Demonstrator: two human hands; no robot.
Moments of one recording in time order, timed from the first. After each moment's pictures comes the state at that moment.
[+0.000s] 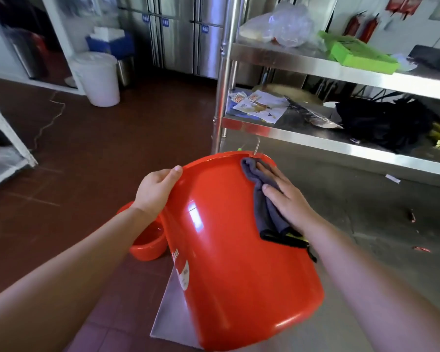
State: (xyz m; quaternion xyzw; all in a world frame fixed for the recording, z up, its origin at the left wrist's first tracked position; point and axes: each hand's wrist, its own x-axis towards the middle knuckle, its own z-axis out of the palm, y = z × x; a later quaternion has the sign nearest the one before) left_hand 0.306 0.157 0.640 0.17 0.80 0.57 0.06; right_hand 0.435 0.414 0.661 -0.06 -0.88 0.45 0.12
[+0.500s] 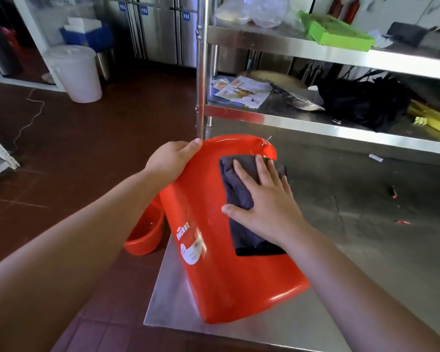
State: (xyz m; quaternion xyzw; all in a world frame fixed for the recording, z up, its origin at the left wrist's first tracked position) left_hand 0.298 0.217 0.671 0.24 0.86 0.45 0.08; right_hand 0.484 0.366 0.677 -0.13 -0.98 0.10 0.07
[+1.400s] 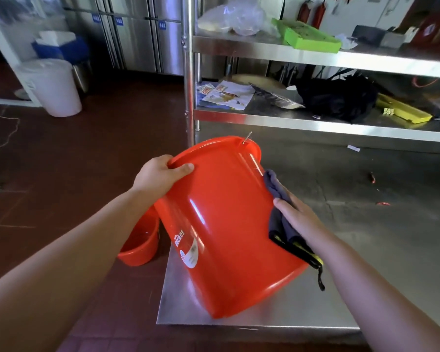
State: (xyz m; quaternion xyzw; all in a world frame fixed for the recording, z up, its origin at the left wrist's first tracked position) left_hand 0.306 0.182 0.657 0.23 0.86 0.44 0.09; right_hand 0.541 0.395 0.648 -0.26 -0.82 0.51 0.10
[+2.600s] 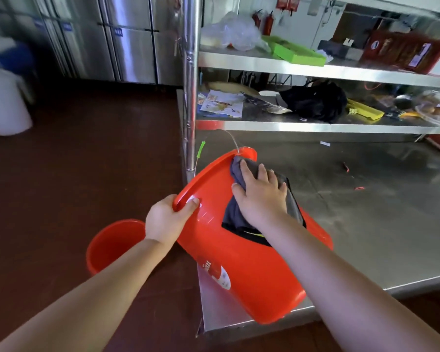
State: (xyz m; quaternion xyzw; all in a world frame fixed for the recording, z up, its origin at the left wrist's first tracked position) left_hand 0.300 0.091 0.615 0.25 0.81 0.51 0.12; right_hand 0.426 0.240 0.685 -0.40 -0.91 0.06 0.08
